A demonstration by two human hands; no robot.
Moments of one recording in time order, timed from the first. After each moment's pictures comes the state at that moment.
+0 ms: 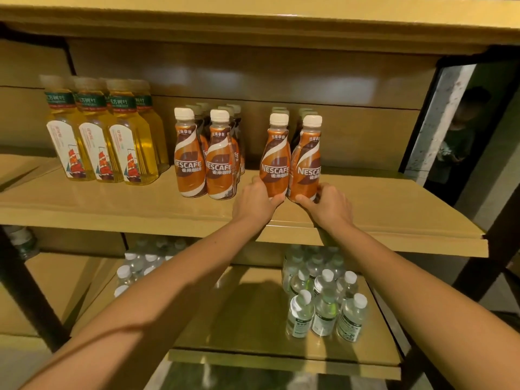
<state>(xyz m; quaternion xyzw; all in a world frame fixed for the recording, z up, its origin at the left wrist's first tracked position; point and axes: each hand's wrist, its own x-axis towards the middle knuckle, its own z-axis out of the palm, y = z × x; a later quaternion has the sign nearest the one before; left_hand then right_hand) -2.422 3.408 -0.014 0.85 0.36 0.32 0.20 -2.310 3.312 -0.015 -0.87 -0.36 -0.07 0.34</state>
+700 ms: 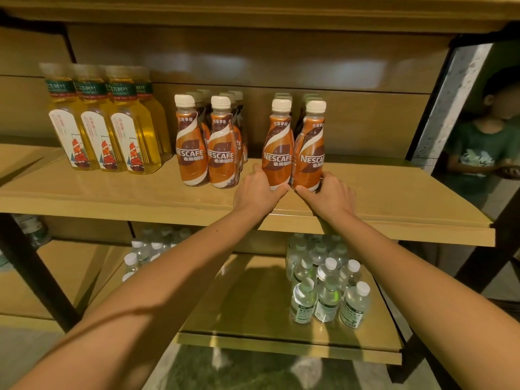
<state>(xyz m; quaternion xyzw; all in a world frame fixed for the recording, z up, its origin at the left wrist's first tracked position) -2.423 3.409 -0.017 0.85 0.36 0.33 0.20 -2.312 3.311 -0.019 -0.86 -0.38 -0.10 0.33</state>
